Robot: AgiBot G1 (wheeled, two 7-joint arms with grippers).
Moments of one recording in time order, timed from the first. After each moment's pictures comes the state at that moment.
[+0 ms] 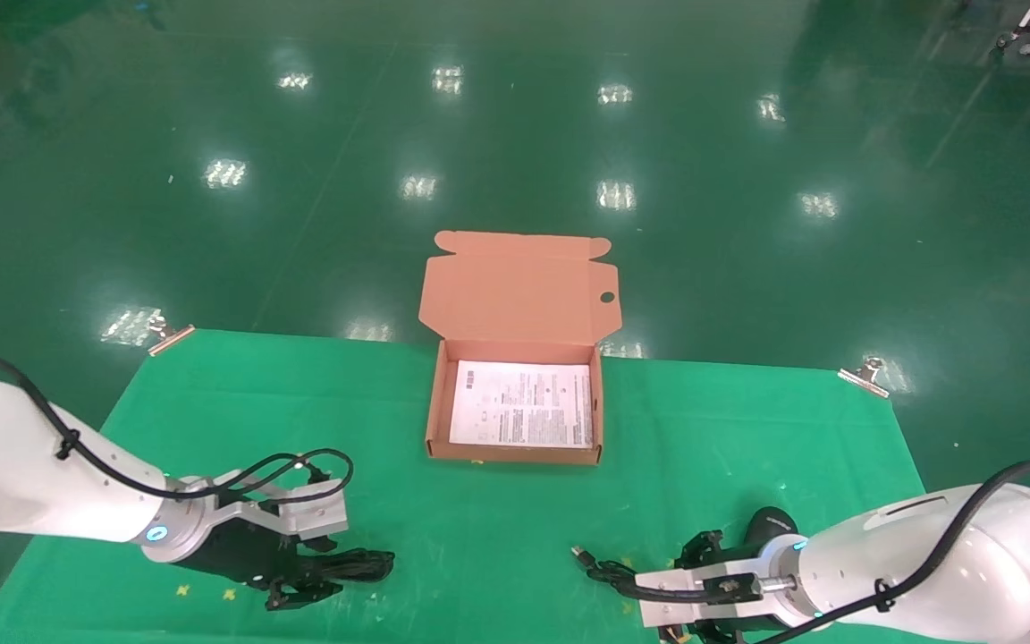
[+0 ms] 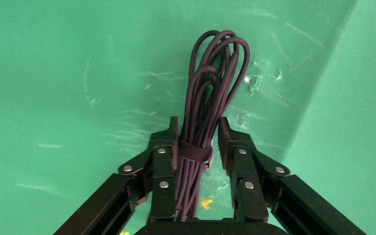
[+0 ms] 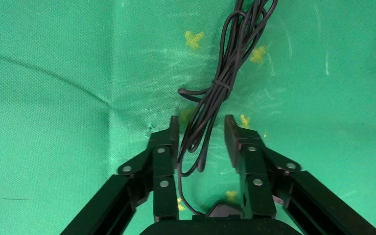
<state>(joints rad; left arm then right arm) -1.47 1.13 0.88 -0.48 1.82 1.15 -0.13 1.24 -1.05 -0.85 1.15 -2.25 -1.16 0.26</state>
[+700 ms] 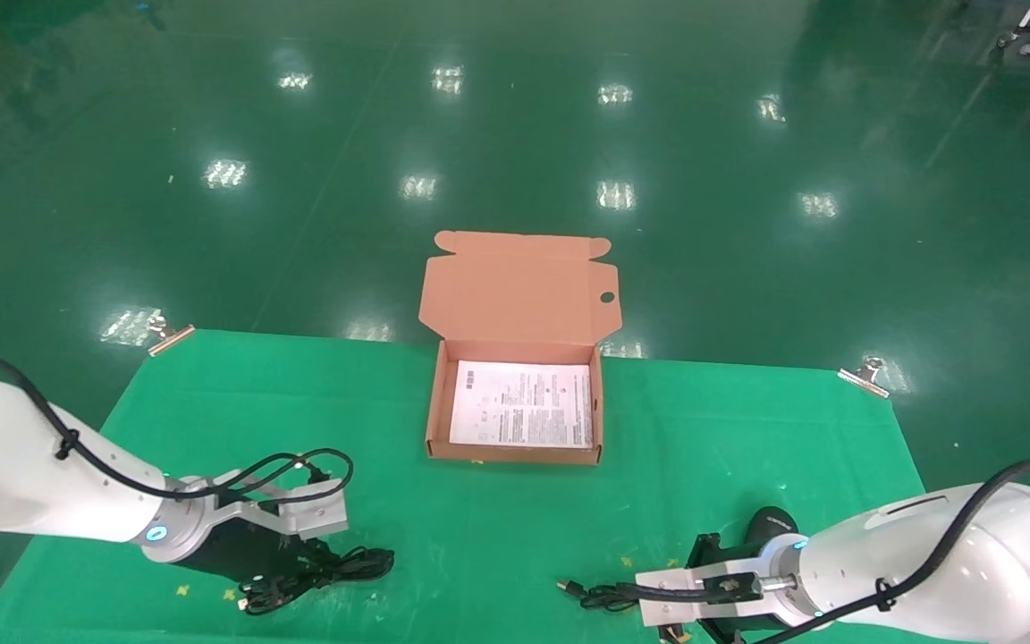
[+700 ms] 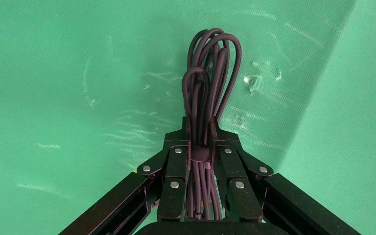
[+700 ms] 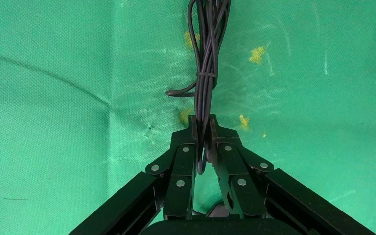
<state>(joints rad) -1.49 1.11 0.88 -0.52 1.83 1.17 -0.13 1.25 -1.02 -0.82 1.17 -2.23 -1.17 0.28</state>
